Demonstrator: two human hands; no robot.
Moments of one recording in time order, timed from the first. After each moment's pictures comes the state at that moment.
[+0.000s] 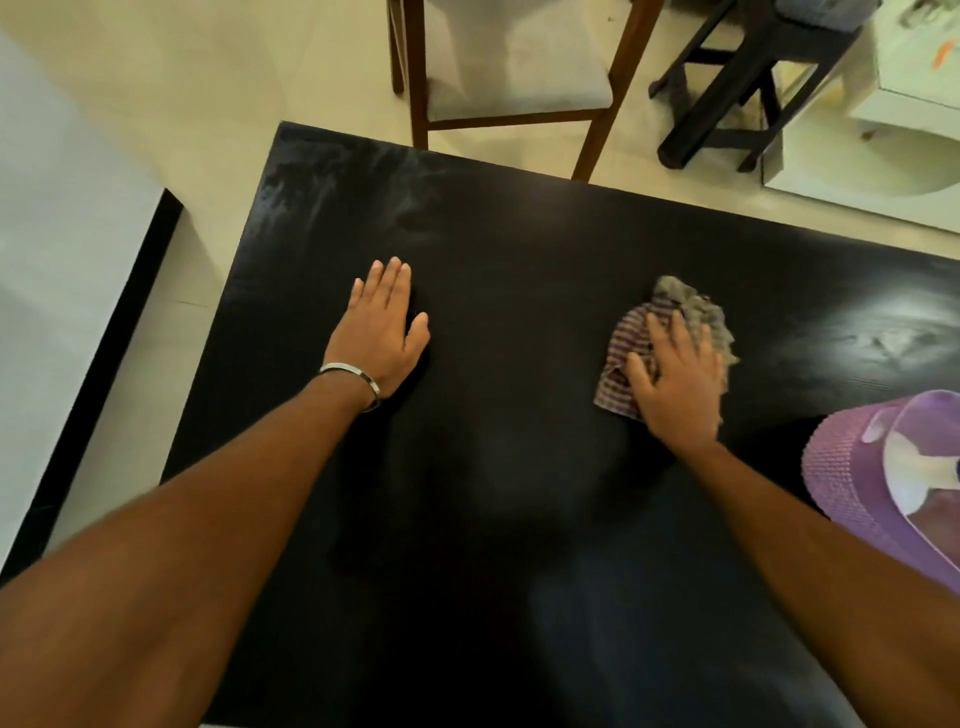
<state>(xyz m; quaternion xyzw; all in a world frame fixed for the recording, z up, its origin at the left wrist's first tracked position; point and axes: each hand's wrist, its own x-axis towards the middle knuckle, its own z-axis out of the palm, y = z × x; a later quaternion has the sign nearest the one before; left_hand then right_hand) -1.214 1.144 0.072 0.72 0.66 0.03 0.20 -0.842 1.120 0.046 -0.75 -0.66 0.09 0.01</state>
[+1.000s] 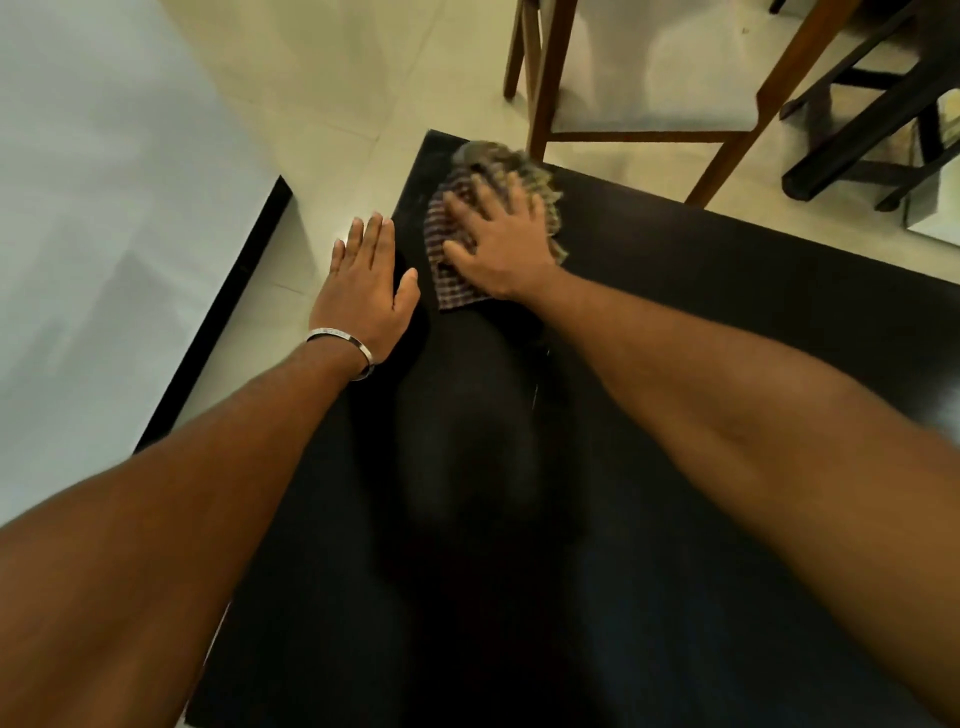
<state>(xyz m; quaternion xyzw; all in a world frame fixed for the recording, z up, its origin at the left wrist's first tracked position) -1.365 1.179 0.064 0.65 0.75 0.07 0.13 -1.203 1.301 0.050 -0.49 -0.86 0.13 -0.06</state>
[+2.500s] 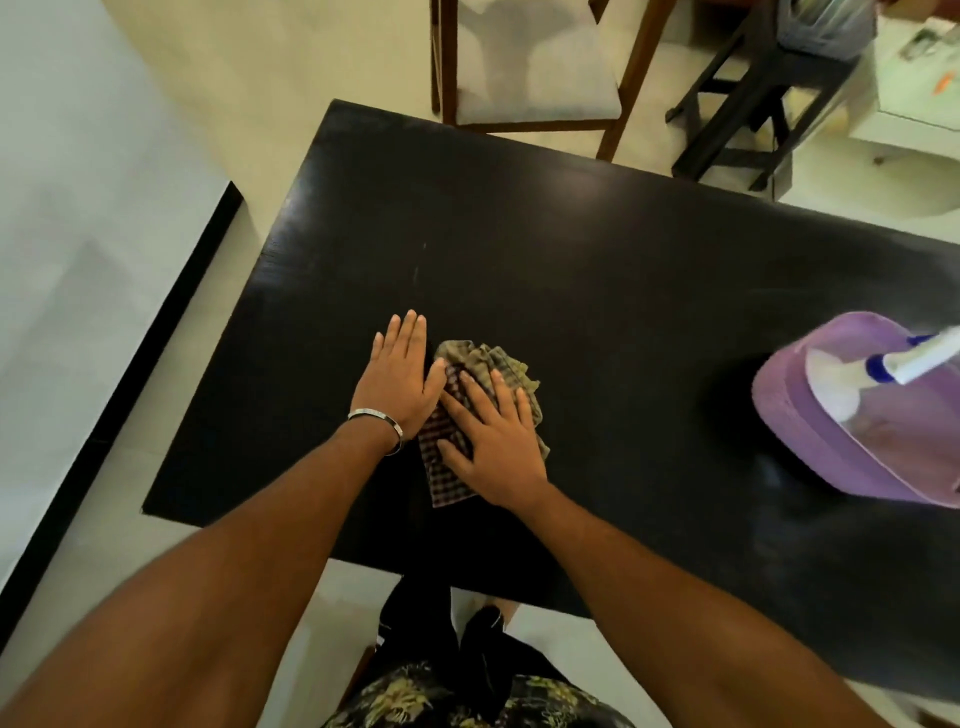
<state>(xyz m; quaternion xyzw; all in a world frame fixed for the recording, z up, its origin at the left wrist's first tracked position) -1.155 0.958 0.094 0.67 0.70 0.03 0.24 -0.978 0.919 0.057 -0.51 -0.84 0.19 -0.01</state>
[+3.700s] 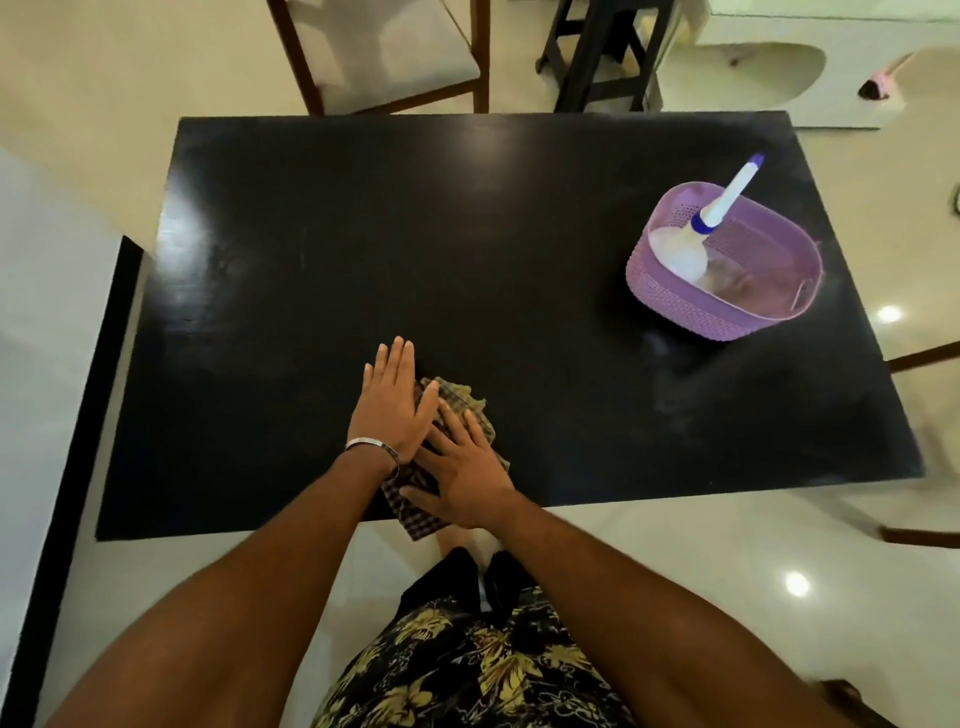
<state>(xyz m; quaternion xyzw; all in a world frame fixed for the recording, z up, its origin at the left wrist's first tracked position) -1.058 0.879 0.106 0.72 0.64 0.00 0.26 -0.925 0.804 0.070 -0.50 -0.83 0.25 -0.03</state>
